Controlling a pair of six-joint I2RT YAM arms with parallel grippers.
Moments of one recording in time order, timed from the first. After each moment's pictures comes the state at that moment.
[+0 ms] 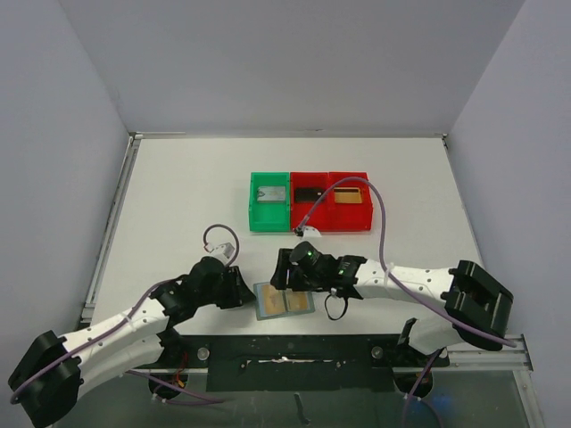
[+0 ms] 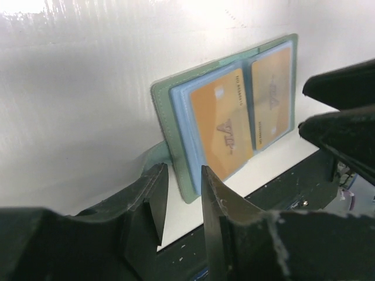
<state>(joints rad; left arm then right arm) -0.78 0.86 0.26 -0.18 0.10 -0.90 1.08 1.42 0.78 -0.21 0.14 0.94</state>
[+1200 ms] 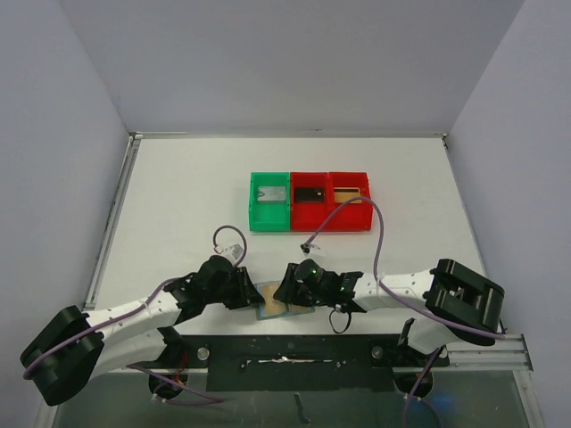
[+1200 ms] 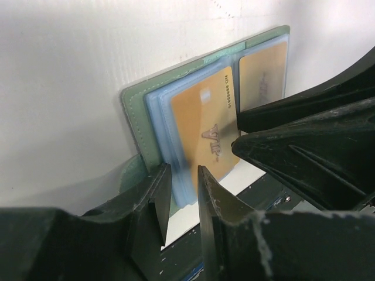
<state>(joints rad) -0.79 1.02 0.26 0.01 0.18 -0.97 1.10 1.44 0.56 0.08 0.11 1.14</state>
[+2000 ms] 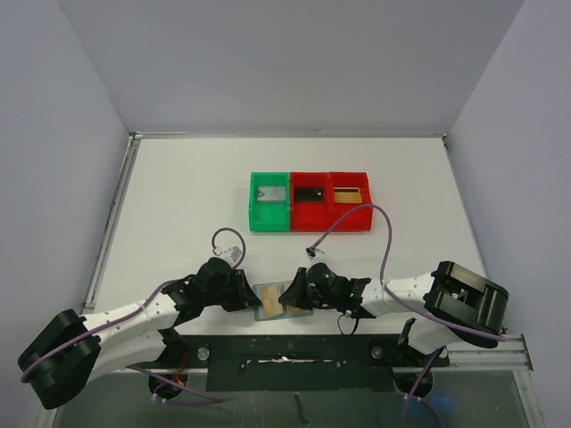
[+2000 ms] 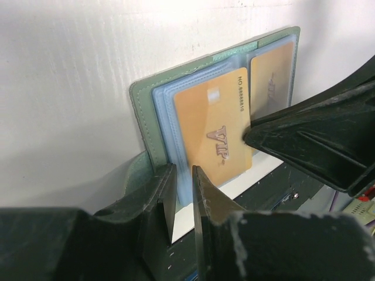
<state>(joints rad) -0.80 1.00 0.23 -0.02 0.18 -0.96 1.07 1.44 0.43 0.31 0.01 1.15</state>
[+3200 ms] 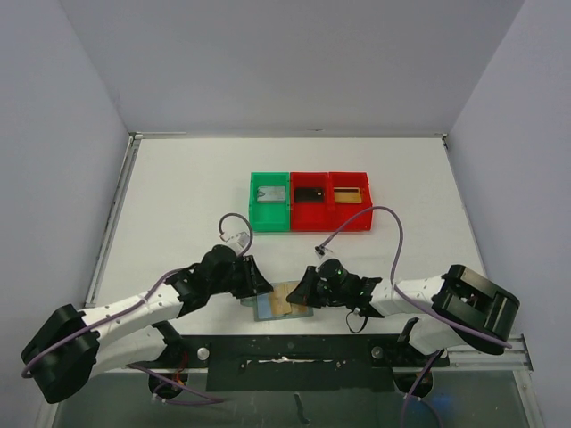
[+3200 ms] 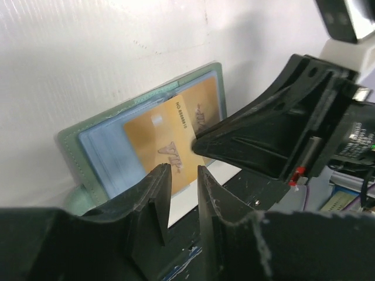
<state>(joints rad) -0.81 1.01 0.37 -0.02 0.18 -0.96 0.97 1.37 0.35 0.34 -0.11 1.11</state>
